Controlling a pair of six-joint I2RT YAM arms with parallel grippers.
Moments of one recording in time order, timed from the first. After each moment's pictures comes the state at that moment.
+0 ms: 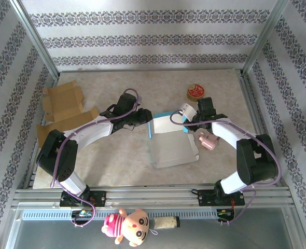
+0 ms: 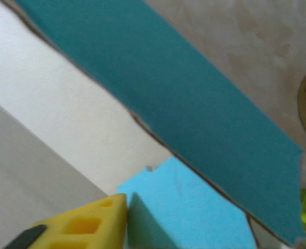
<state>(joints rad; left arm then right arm) -0.53 1.62 1.07 -0.16 0.32 -0.82 0.24 1.54 0.87 -0.24 -0.20 -0.62</state>
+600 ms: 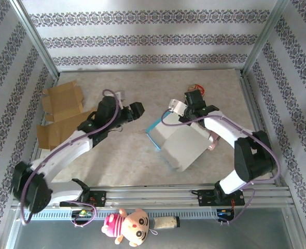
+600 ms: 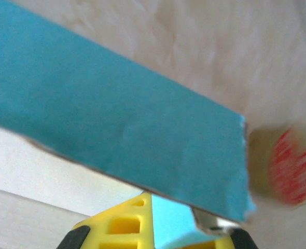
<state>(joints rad) -0.53 1.20 0.94 -0.16 0.08 -0.80 0.38 1.55 1.07 -0.39 -0.01 -0.90</state>
